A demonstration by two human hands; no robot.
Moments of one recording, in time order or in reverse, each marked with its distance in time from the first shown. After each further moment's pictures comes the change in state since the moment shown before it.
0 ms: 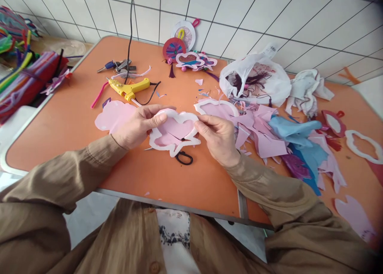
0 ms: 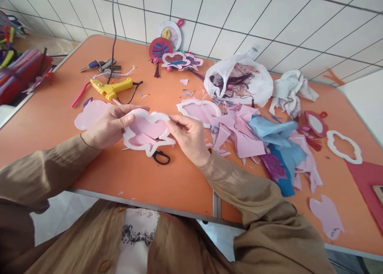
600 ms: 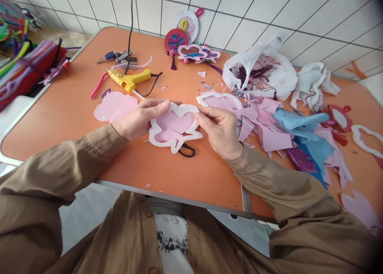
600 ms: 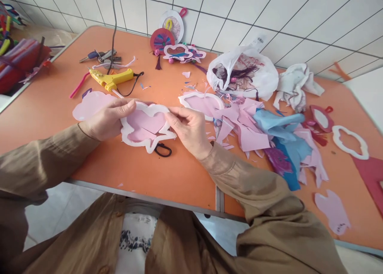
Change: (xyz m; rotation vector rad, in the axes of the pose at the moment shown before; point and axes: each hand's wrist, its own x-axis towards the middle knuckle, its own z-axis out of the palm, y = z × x) left_hand -0.004 0.009 0.012 -0.138 -0.133 -0.121; right_hand -0.004 0.009 0.001 -0.104 -0.012 -0.005
